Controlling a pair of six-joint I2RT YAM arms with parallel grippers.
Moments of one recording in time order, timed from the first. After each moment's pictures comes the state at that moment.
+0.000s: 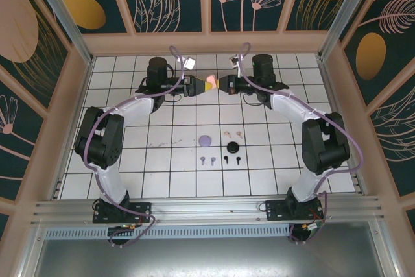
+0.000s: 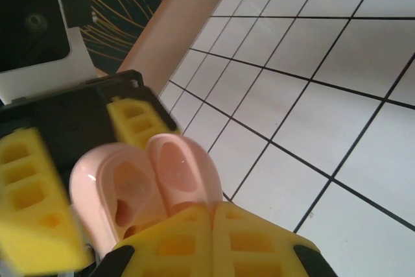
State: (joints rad) left arm -0.37 1.86 1.22 0.42 1.09 -0.58; right arm 0.36 1.73 1.24 0.01 -0.82 0.41
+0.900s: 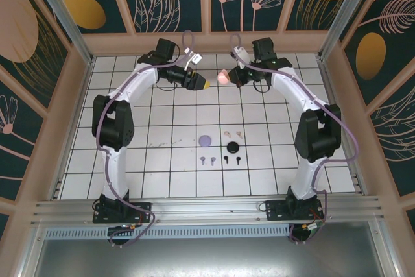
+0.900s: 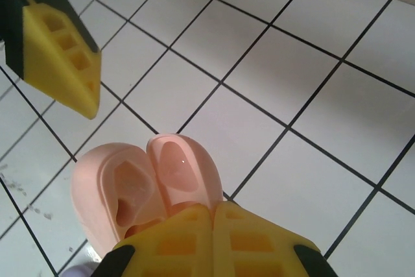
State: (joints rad) left arm -0.32 2.14 1.89 -0.73 1.04 0.18; right arm 0.33 1.87 1.65 -0.62 -0.49 -0.20
